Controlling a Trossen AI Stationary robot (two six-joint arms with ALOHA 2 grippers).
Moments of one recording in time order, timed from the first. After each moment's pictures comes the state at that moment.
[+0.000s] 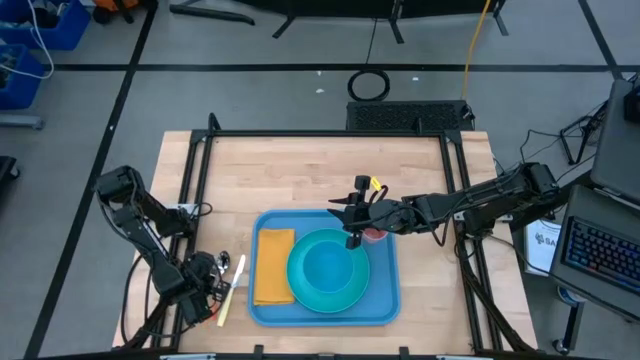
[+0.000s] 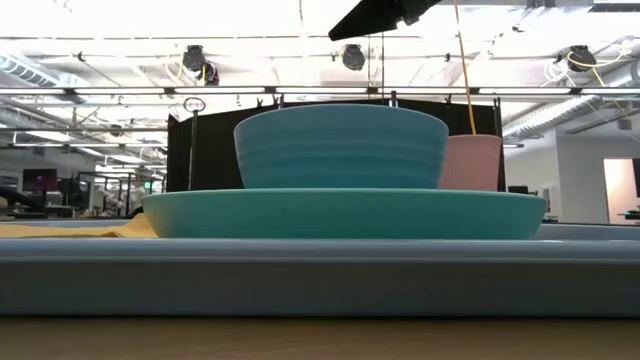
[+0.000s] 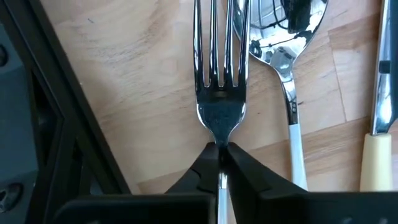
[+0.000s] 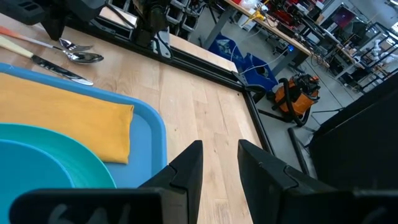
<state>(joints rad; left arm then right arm) -1.07 1.51 0.71 -0.81 -0.01 -2.32 0.21 1.45 1.04 0.01 0.55 -0.33</state>
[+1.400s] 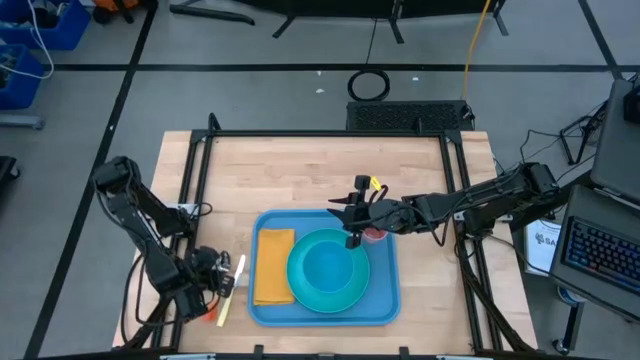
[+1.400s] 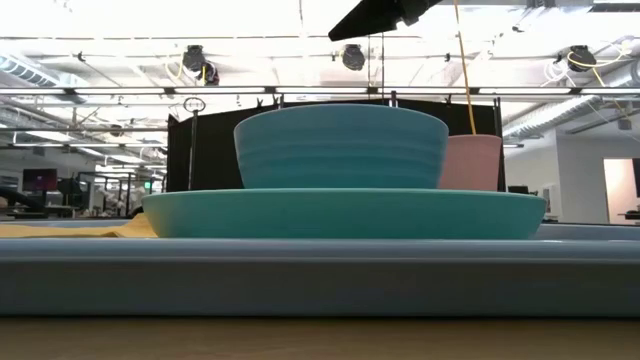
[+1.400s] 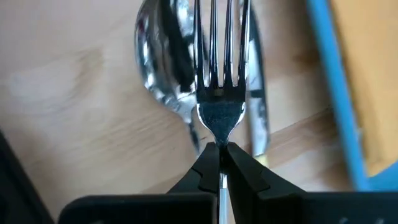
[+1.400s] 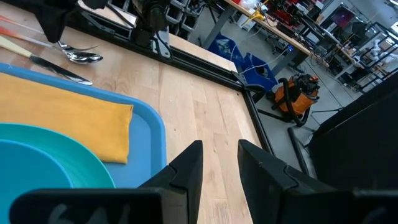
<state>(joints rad) -1.07 1.38 0.72 -0.86 -0.26 -2.31 0.21 1.45 1.04 0.01 0.55 -0.33</state>
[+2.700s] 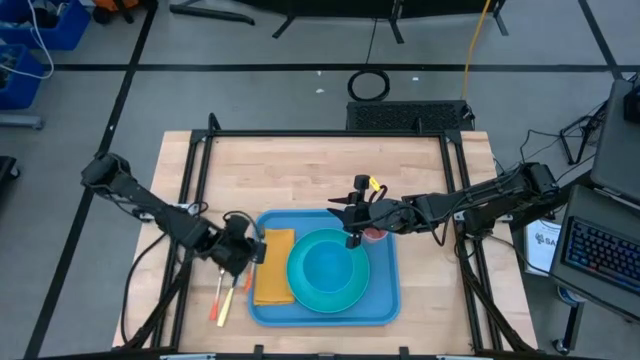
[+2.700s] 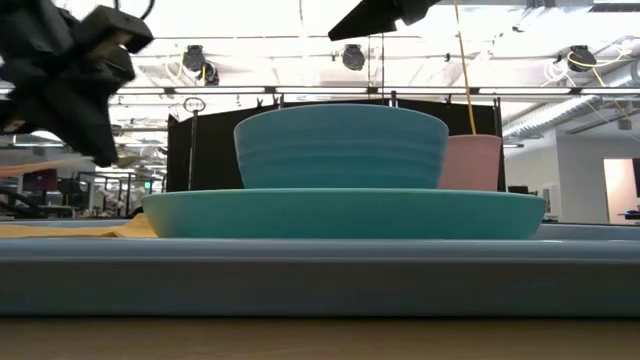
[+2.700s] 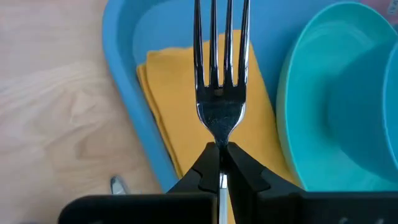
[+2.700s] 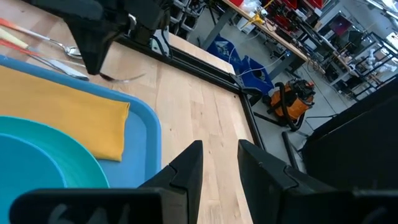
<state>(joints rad) -0.54 1.24 0.71 -0.65 -0.40 -1.74 0.21 1.45 1.04 0.02 0.55 -0.38</state>
